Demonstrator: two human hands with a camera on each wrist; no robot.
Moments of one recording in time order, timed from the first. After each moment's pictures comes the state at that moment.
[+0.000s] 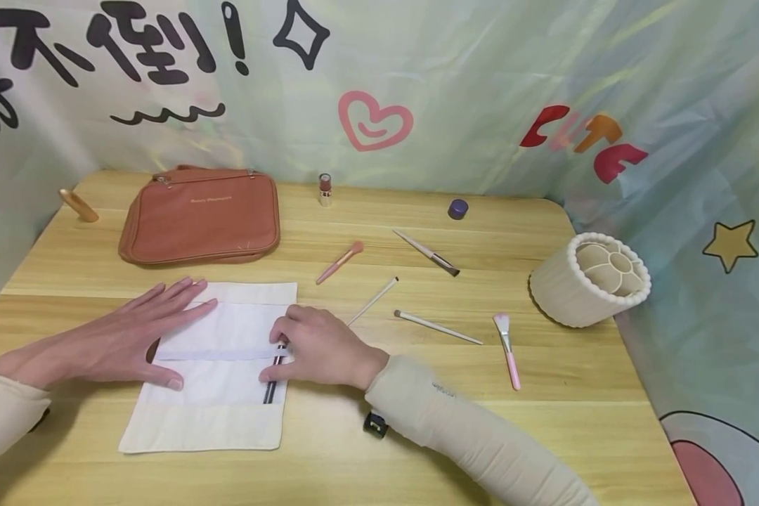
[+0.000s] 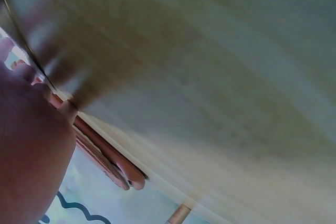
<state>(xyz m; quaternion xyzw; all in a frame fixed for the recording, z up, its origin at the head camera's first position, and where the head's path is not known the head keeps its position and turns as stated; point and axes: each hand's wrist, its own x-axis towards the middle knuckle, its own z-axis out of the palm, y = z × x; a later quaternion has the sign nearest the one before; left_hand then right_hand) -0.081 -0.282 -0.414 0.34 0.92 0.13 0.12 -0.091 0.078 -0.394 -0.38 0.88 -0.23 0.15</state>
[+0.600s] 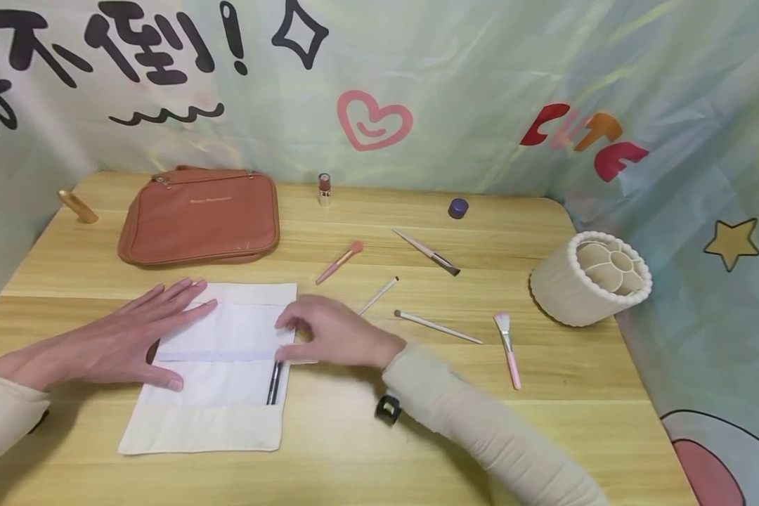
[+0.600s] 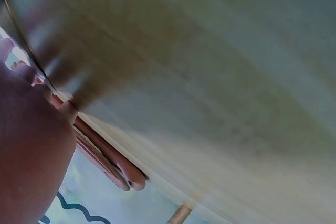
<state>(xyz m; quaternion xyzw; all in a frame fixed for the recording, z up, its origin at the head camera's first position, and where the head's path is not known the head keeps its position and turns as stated) -0.081 -0.282 -0.415 0.35 0.92 0.13 0.11 -0.113 0.101 -0.394 -0.39 0.84 -0.35 0.18</state>
